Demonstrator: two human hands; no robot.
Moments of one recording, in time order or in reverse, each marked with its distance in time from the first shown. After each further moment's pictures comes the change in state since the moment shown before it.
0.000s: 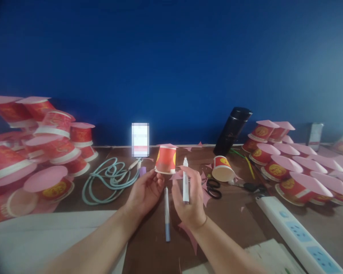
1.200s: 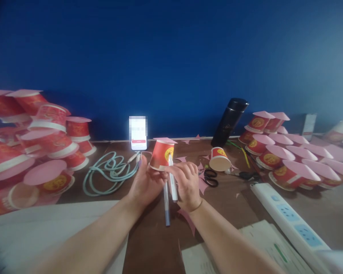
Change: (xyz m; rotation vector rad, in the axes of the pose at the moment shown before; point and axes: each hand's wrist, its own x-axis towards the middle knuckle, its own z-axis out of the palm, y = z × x) left_hand -0.004 -0.011 0.007 0.104 -0.150 0.048; right_hand 0.004 0.015 -0.001 -0.225 -0.111 -0.402
